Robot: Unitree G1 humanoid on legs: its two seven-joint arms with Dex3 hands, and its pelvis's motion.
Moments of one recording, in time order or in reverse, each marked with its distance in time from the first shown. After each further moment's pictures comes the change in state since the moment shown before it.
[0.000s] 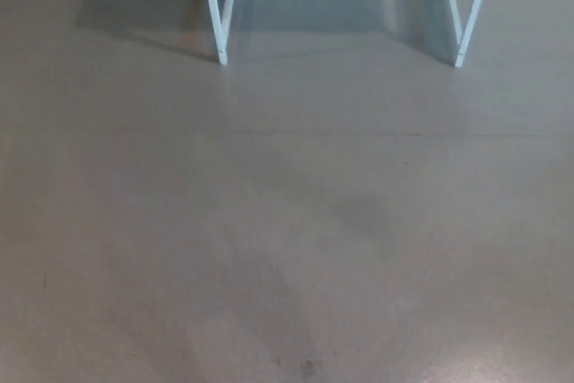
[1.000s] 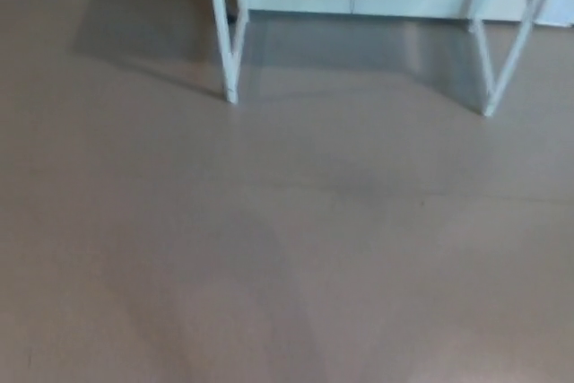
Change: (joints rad) left_arm 0.007 0.003 -0.010 0.015 -0.035 -0.035 -0.019; right_arm -0.017 -0.002 -0.002 0.030 0.005 -0.048 0.004
